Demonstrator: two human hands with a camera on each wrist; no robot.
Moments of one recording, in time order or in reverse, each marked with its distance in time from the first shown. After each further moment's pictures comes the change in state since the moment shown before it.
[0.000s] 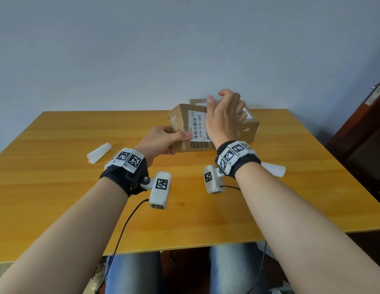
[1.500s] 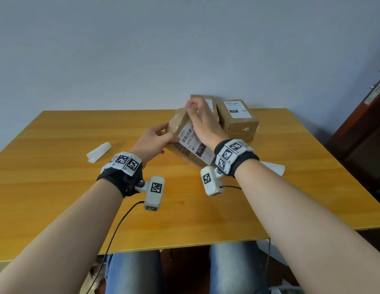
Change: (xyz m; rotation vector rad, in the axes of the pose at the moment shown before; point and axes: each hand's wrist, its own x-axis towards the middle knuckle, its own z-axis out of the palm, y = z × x) left_hand -0.004 -0.013 -0.011 0.064 0.077 0.041; right_hand -0.007 -0.022 -0.012 0.359 -0.567 -0.049
